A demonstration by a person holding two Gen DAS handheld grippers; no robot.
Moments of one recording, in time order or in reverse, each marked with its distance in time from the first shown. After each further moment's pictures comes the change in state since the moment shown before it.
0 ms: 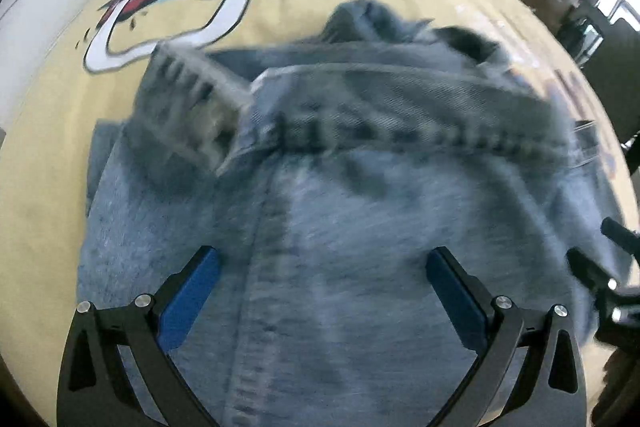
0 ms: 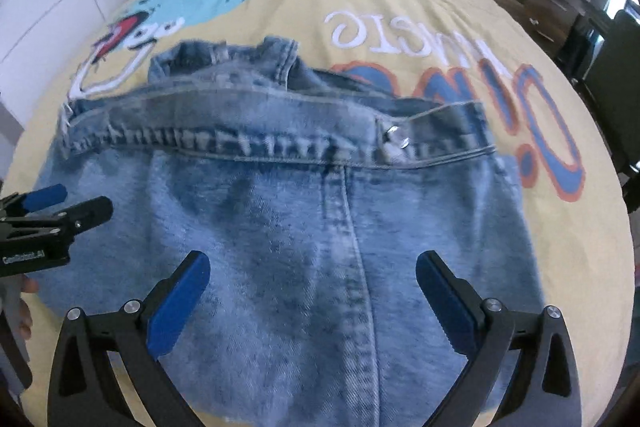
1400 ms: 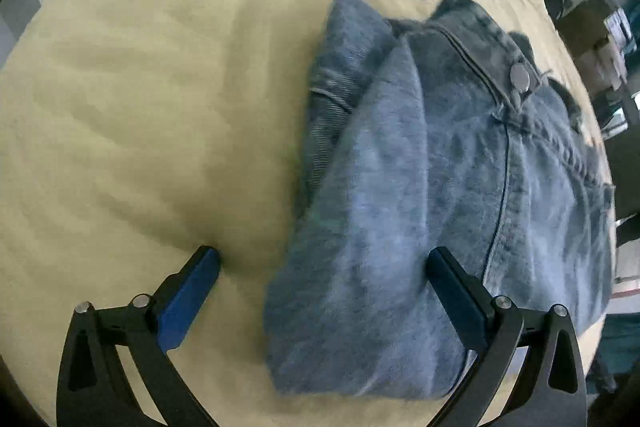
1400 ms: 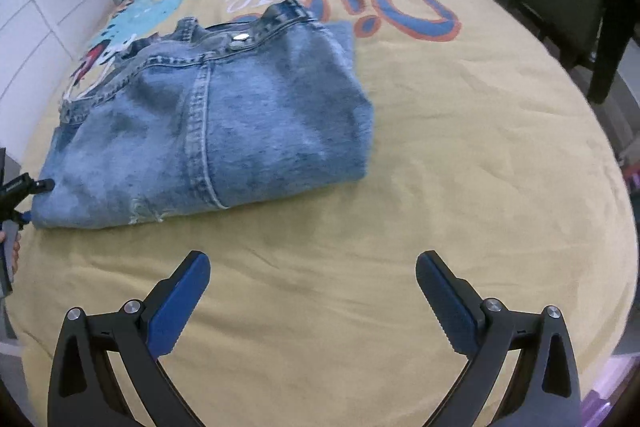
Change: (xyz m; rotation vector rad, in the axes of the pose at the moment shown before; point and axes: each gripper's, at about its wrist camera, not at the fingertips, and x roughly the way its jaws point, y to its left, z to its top) left arm -0.024 0.137 -0.051 -0.294 0.099 -0.071; right arm -0.098 -0.102 -0.154 0.240 -0.007 -0.003
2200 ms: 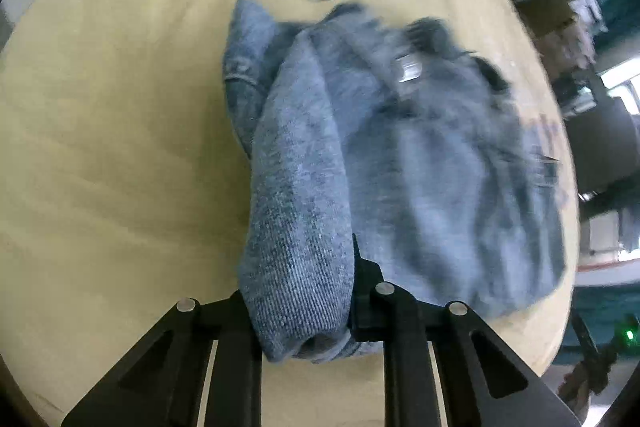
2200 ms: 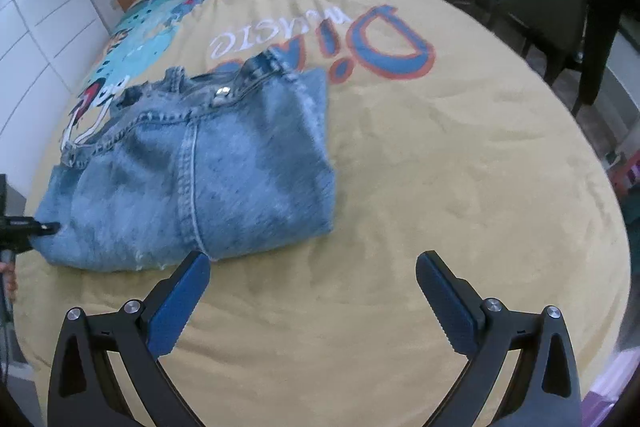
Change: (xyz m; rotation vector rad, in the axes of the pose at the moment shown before) left arm -0.059 -0.072 0.002 0.078 0.050 -0.133; right arm -0.025 -0.026 0.029 0.055 -0.085 0.025
